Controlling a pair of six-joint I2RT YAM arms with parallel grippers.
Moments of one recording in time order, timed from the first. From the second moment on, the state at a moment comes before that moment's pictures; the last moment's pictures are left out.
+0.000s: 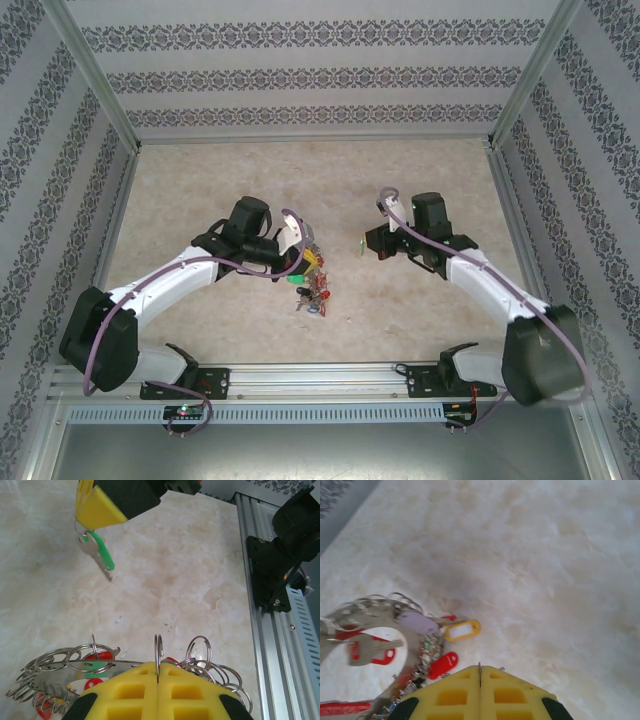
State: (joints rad) left arm -0.53 1.36 0.89 -0.27 0.79 0.34; right arm 0.29 1.23 0.74 -0.20 -0.59 0.07
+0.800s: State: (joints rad) left arm -0.59 1.36 0.86 -0.14 0.76 0.37; right arm 0.48 0.81 0.54 -0.06 -0.54 -0.17
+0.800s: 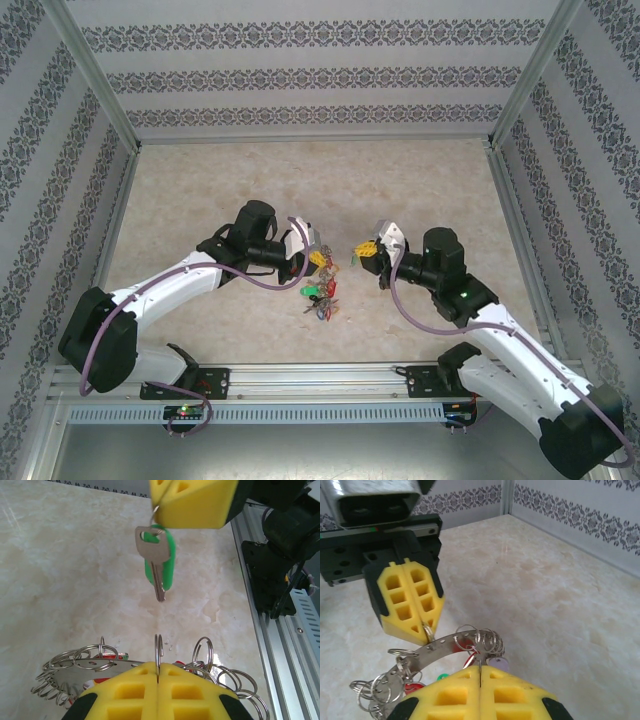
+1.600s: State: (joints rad) left arm -0.59 1.34 0.85 -0.11 0.69 0.36; right arm 0.50 0.80 0.56 -0.13 -0.53 -0.24
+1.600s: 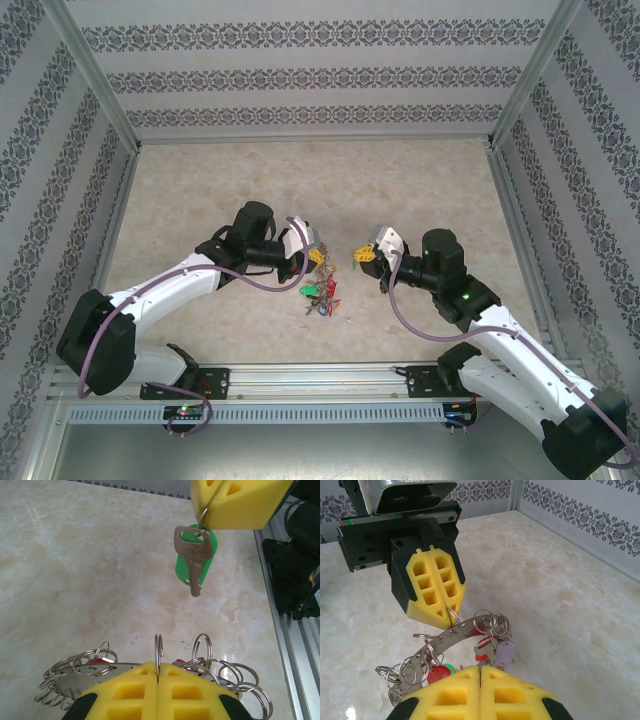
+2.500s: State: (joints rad) left arm -0.59 1.32 0.80 -0.07 0.69 0.34; right arm 0.53 0.80 0.63 -0.29 -0.68 -0.31
